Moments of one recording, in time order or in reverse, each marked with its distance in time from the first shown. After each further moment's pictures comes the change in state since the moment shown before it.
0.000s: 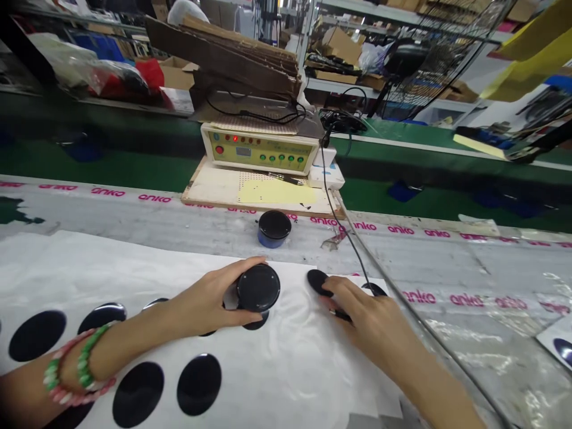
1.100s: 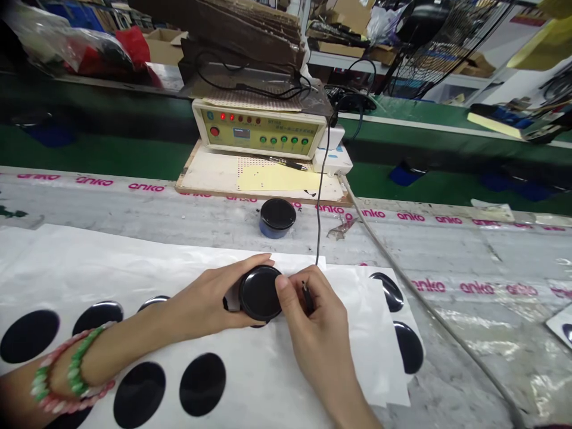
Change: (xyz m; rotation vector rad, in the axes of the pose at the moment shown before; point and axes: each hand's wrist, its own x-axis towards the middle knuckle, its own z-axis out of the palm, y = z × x) left_hand -0.002 0.002 0.001 -0.020 -0.032 0.036; right_hand 0.052 -0.110 0.009 0.811 0.308 0.654
